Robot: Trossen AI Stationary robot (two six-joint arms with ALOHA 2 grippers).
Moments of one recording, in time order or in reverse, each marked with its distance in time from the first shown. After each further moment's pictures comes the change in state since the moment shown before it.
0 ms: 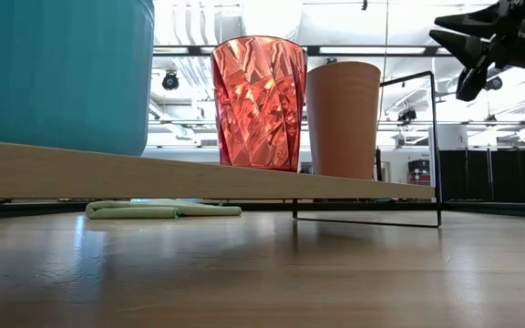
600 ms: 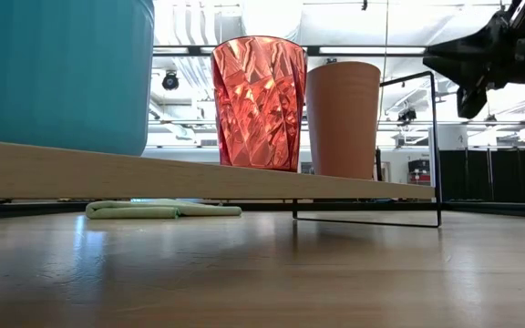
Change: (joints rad) left arm 0.001 0.004 -0.002 -0.280 0.001 -0.001; right arm 0.000 0.002 0.000 -0.184 0.000 -0.003
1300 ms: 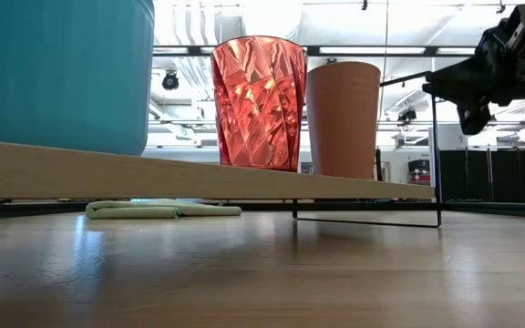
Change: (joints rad) left arm -0.001 0.059 0.001 -0.065 0.001 0.002; right arm 0.001 0.000 0.000 -0.171 -0.010 -0.003
